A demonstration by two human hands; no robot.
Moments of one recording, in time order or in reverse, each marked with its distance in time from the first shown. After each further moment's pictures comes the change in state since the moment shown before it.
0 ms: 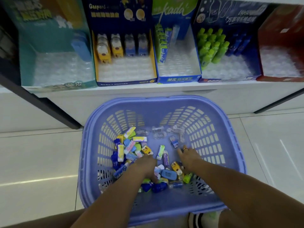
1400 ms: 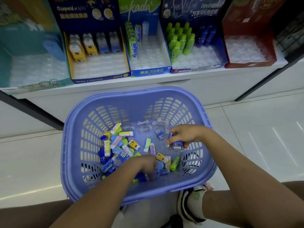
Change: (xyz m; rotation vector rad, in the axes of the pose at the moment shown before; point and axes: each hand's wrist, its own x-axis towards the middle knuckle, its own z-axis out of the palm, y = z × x) left_hand -0.007 0.060 -0.007 -0.176 -0.255 0.040; right_hand -0.076 0.071 -0.069 1.132 -0.155 -0.232
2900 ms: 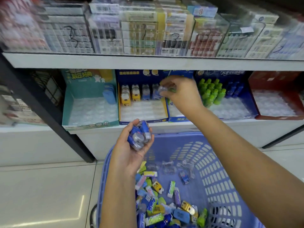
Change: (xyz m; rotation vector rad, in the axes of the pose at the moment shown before) left_hand -0.183 -0.023 -0.127 -2.174 0.757 0.794; right_hand -0.025 -0.251 -0.062 -0.227 1.117 -0.809
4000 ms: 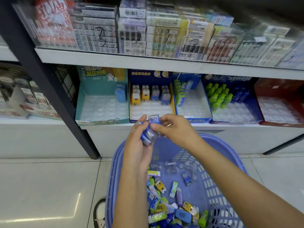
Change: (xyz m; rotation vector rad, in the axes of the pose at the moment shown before) left_hand -0.002 0.000 0.004 0.008 -0.017 0.161; right_hand -0.077 -0.039 0.032 0.361 -0.386 0.410
